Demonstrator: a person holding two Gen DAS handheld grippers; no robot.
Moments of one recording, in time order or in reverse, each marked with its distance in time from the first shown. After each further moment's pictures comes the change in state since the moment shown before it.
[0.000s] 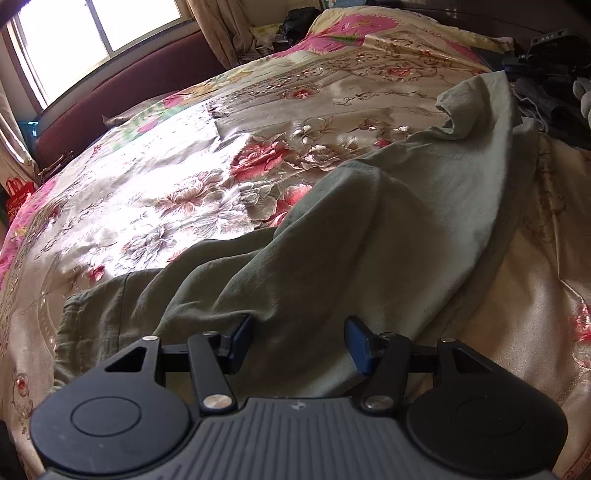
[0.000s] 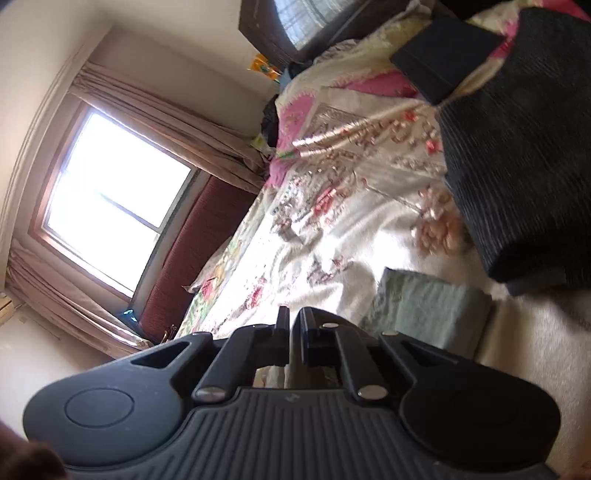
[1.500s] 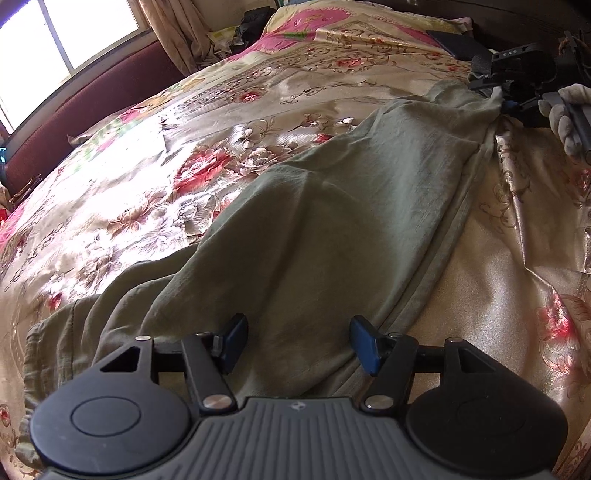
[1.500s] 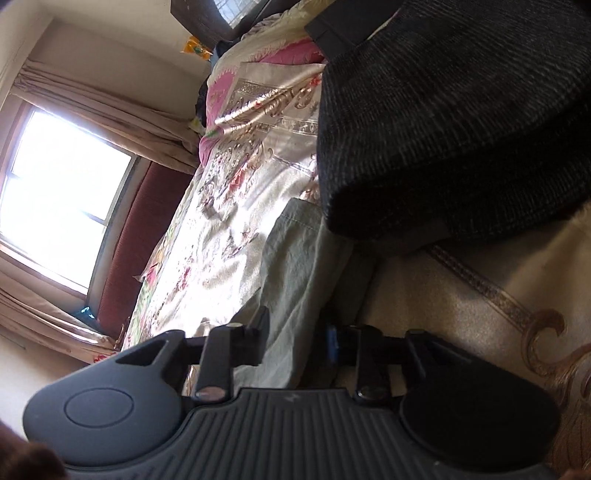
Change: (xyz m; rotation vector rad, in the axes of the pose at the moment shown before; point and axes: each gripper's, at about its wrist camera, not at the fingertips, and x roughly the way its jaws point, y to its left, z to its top) left arm 0.007 -0.039 0.008 0.088 0.003 -0.067; right arm 0.006 -0.064 -0.013 0.123 0.122 -0.168
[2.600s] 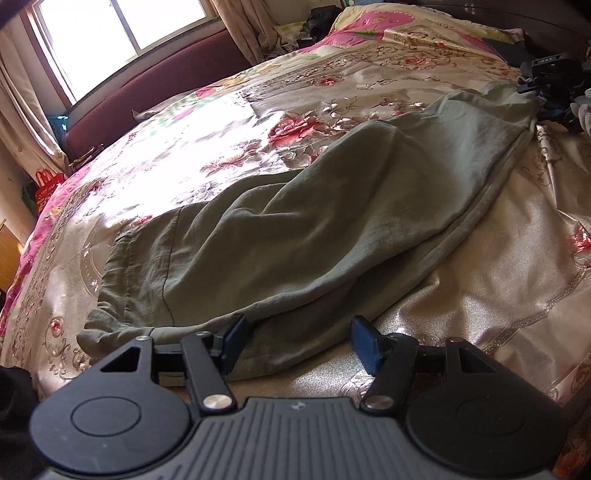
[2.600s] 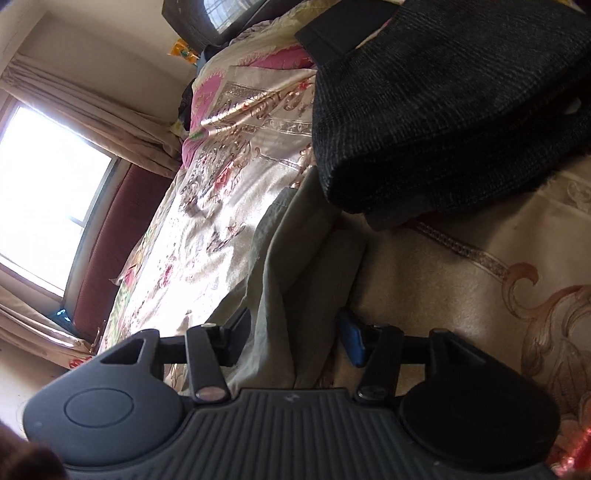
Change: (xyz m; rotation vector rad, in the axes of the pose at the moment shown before) left arm -0.053 0.037 -0.077 -0.115 0.005 0.166; right arm -0.007 0.005 -0.026 0.031 -0.017 -0.097
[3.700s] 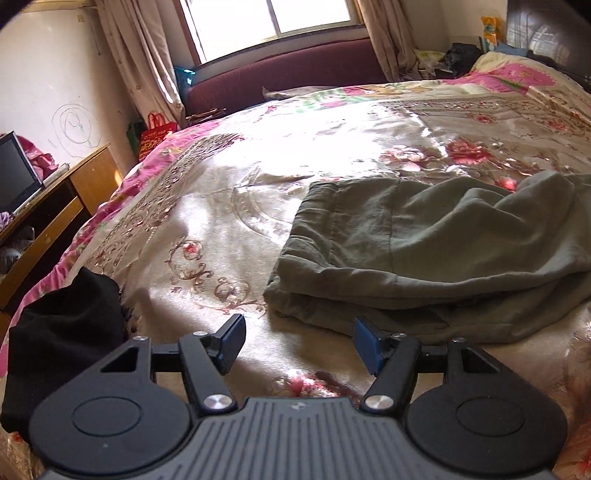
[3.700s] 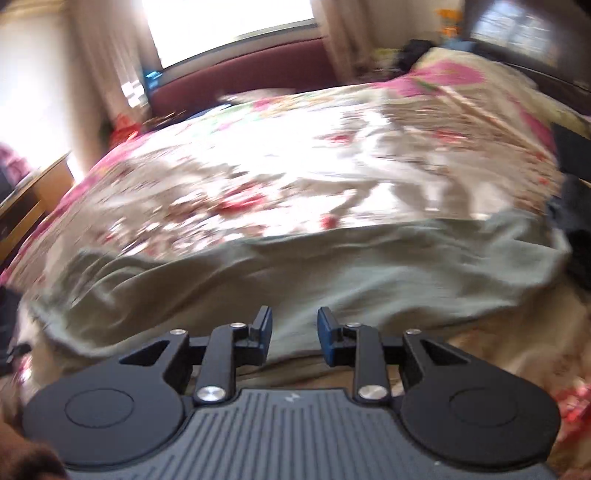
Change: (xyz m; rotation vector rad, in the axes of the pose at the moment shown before) left arm -0.014 0.137 -0.070 -0.349 -0.059 0.250; right arm -0.081 0.191 -0.246 -1.088 0.308 0.157
